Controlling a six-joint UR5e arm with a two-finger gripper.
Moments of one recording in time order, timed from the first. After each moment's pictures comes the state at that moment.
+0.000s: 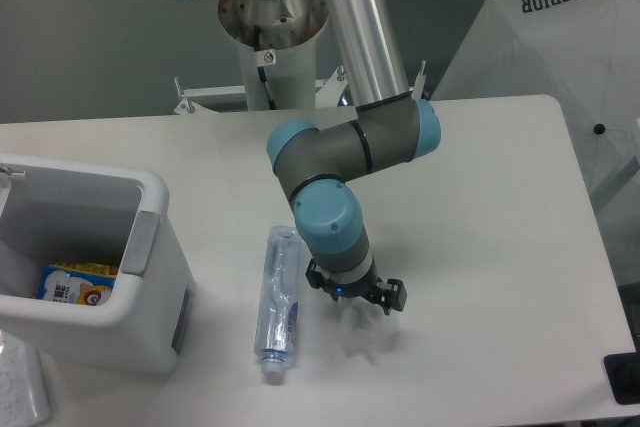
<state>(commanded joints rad) 2.36 -2.16 -1.60 -0.83 1.76 0.71</state>
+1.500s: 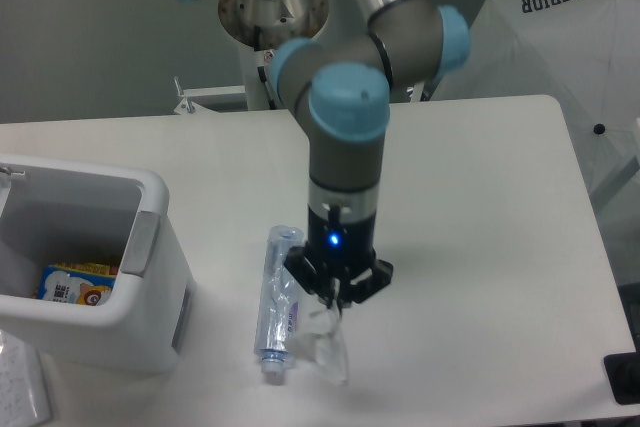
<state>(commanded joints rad) 2.38 -1.85 -1.51 -0.83 1.26 0.54</state>
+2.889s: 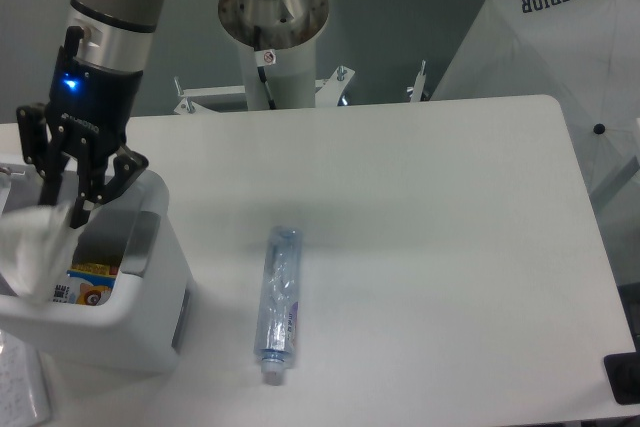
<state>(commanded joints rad) 2.10 -1.67 -1.61 -0.83 1.12 0.42</state>
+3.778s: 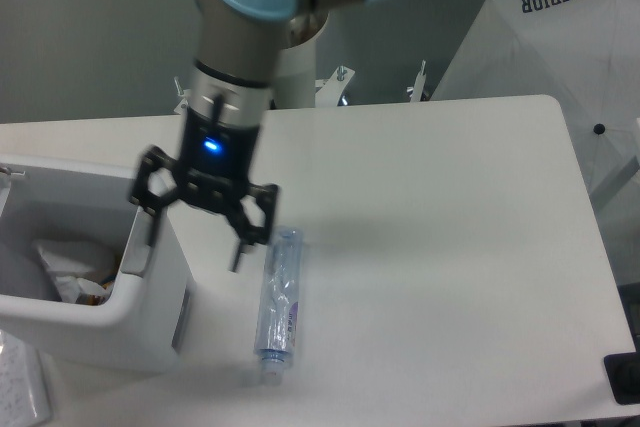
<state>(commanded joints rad) 2.39 -1.87 -1.49 -0.83 1.12 0.30</state>
